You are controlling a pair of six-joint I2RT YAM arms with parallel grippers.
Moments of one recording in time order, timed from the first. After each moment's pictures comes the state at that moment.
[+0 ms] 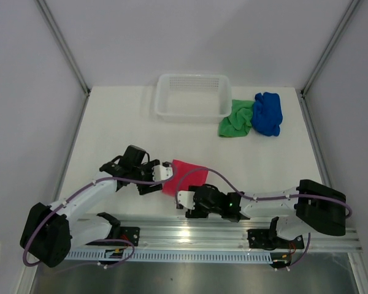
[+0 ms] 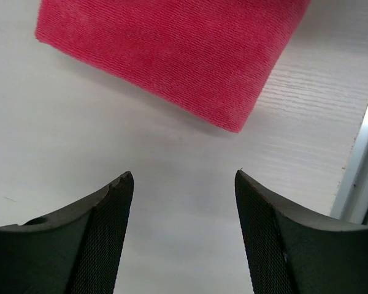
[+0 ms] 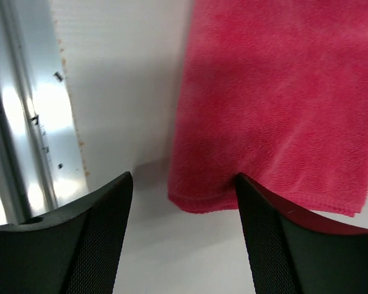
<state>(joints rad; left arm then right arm) -0.48 1.10 0.61 -0.56 0.40 0.88 1.26 1.40 0.55 0.07 0.13 -0.41</state>
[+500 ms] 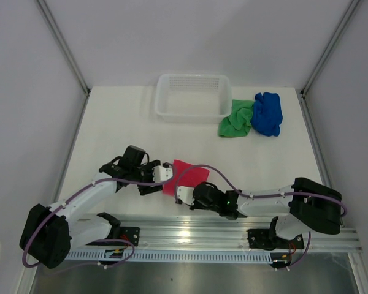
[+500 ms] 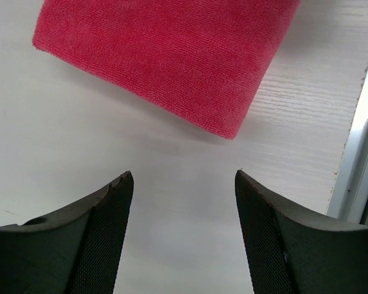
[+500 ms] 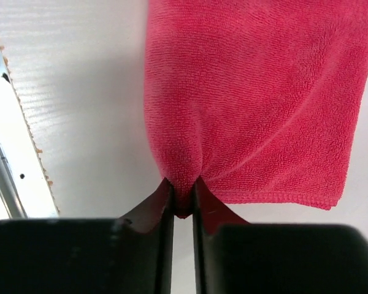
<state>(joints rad) -0.48 1.09 0.60 -0.53 0.43 0.89 1.24 1.46 0.58 0.09 0.23 -0.40</state>
